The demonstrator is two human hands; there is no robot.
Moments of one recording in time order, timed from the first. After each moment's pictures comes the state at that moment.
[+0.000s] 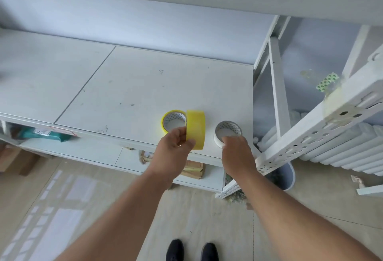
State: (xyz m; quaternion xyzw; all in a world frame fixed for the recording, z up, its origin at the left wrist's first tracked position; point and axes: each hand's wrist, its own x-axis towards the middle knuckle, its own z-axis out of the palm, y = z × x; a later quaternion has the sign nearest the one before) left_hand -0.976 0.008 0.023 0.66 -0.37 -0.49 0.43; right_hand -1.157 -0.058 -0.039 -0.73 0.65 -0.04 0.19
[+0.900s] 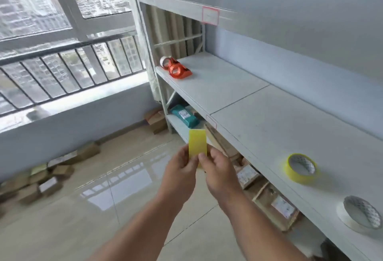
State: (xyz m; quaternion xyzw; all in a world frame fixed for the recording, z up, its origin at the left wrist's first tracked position) left_hand -0.864 0.259 0.096 0.73 -0.13 -0.21 0.64; right_hand -0.925 0.160 0.090 -0.70 0.26 -0.16 0.65
